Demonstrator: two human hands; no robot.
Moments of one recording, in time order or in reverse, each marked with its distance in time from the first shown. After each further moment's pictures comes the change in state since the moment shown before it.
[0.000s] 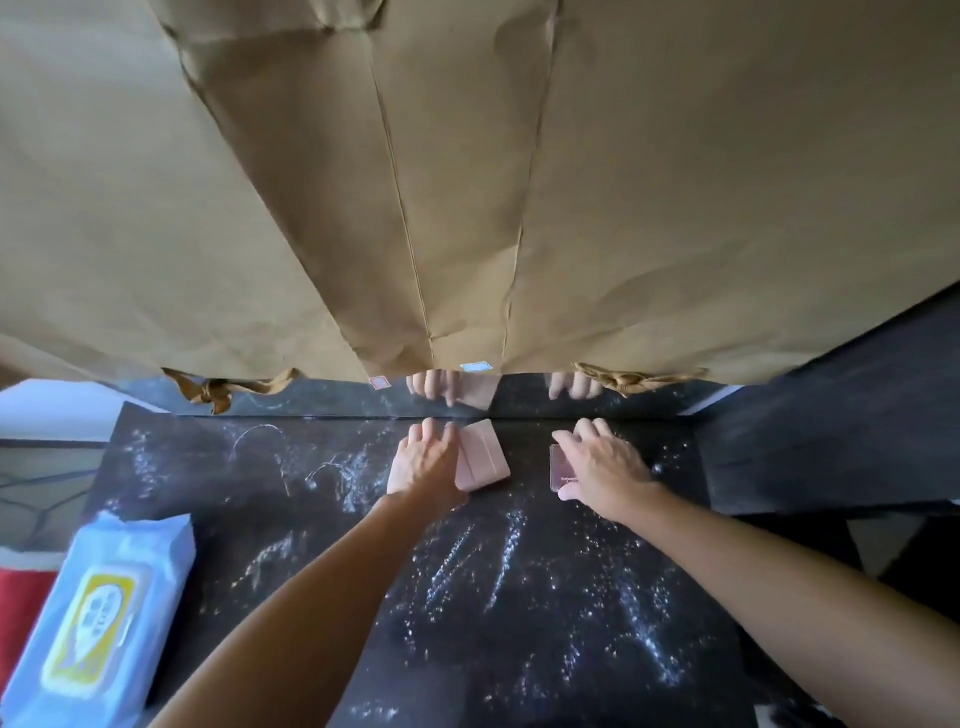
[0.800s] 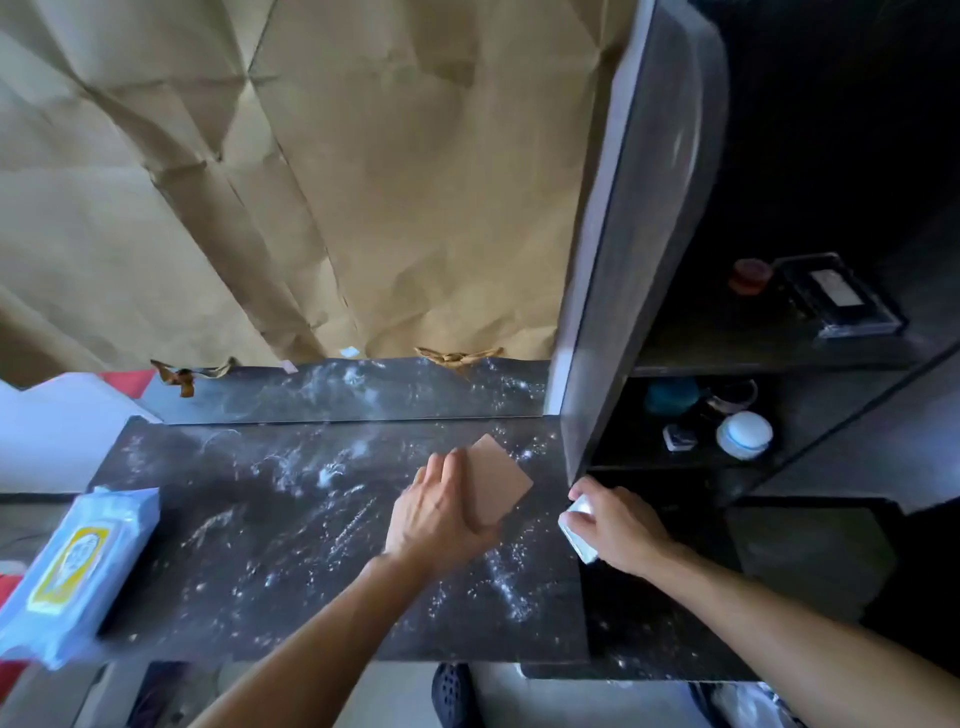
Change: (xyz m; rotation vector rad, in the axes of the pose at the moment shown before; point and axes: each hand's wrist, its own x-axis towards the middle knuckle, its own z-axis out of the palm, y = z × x) left_hand -0.161 0.211 -0.034 -0.264 0.340 0.034; right_hand -0.206 0.133 0.012 0.468 0.207 0.092
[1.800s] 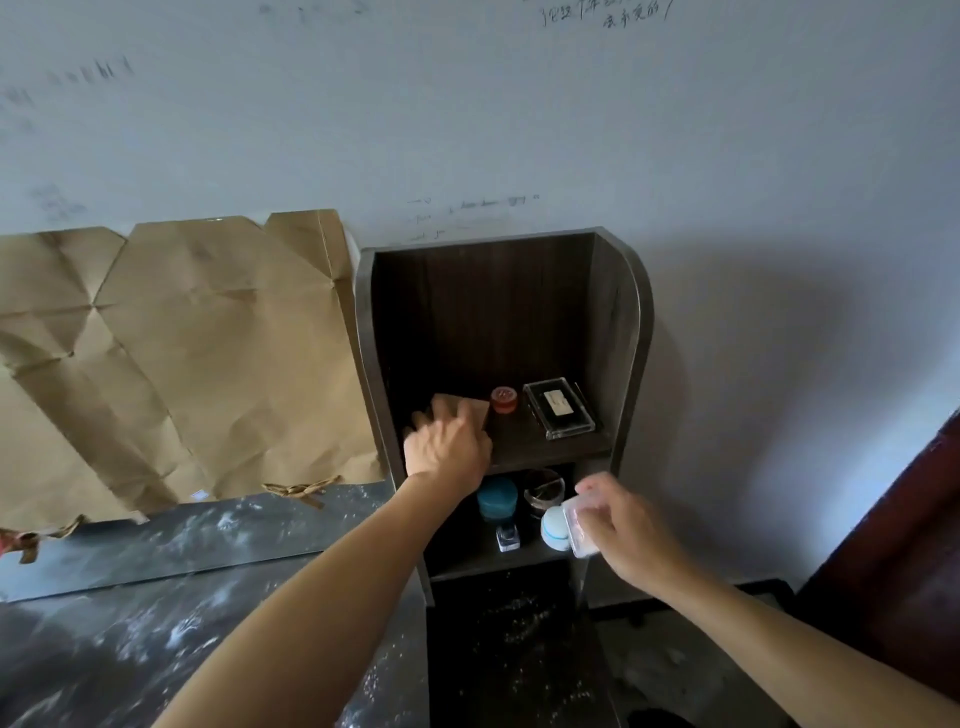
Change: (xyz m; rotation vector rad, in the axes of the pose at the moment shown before) left_hand 0.091 0.281 -0.063 0.261 0.237 0.053; right_hand -0.099 0.119 -0.210 0.220 0.404 -0.008
